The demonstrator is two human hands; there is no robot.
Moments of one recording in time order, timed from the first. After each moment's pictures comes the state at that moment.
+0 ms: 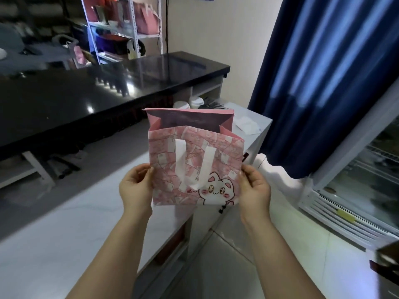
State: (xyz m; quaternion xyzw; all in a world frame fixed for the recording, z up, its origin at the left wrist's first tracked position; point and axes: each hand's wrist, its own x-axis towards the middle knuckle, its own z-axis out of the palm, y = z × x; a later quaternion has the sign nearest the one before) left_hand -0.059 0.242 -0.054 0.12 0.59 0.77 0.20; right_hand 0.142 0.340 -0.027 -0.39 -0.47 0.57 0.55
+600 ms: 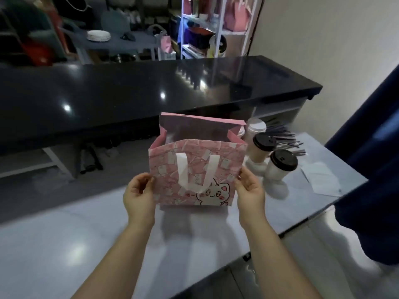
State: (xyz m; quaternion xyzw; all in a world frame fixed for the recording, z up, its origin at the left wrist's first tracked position) left_hand -0.155 0.355 -0.115 -0.03 0.65 0.76 -0.02; right_hand -0.029 0.545 -0.072 -0.29 -0.55 0.70 0.34
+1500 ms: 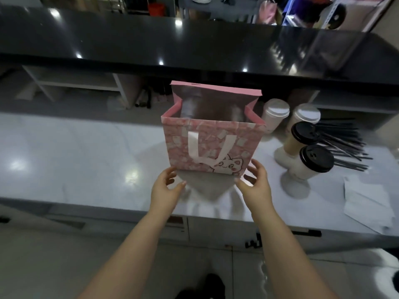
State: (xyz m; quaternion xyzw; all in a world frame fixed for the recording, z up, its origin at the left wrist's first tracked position) left_hand 0.018 0.397 -0.143 -0.13 0.79 0.60 0.00; right_hand 0.033 0.626 -0.116 -0.18 -0.74 0.65 0.04
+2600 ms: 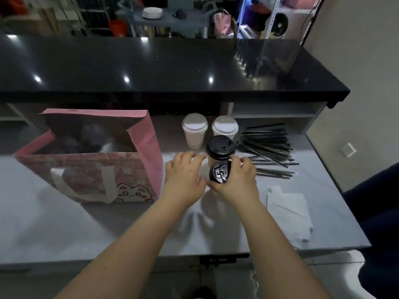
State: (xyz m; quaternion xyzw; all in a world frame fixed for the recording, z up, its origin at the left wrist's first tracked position) left_hand -0.048 0.694 -0.076 0.18 0.96 0.18 -0.05; right_hand -0.022 0.846 -0.097 -0.17 -0.95 0.26 0.06
